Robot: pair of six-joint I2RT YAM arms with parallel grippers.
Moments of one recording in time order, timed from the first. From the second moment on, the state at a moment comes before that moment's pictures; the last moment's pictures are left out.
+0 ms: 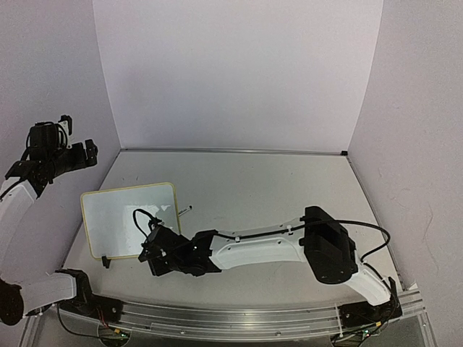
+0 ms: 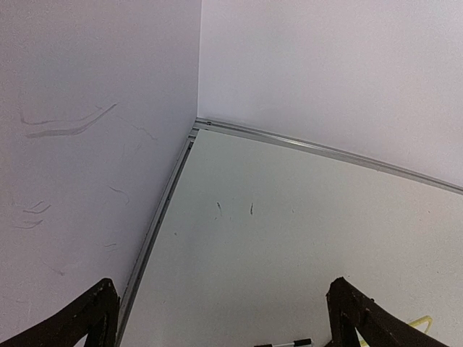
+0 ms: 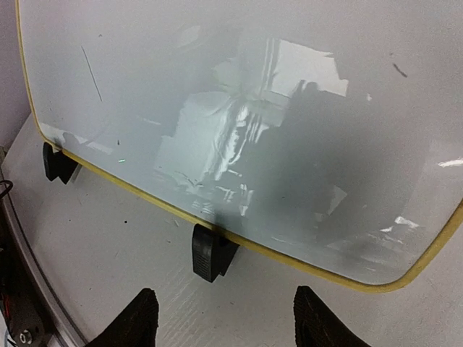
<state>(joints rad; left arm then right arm) 0.01 0.93 1.00 -0.49 -0.09 -0.15 1.37 2.44 1.96 -0.31 0.30 0.68</state>
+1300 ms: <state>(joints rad) -0.01 0.94 1.00 -0.49 -0.07 -0.18 1.40 2.67 2.24 -0.39 0.48 0.71</state>
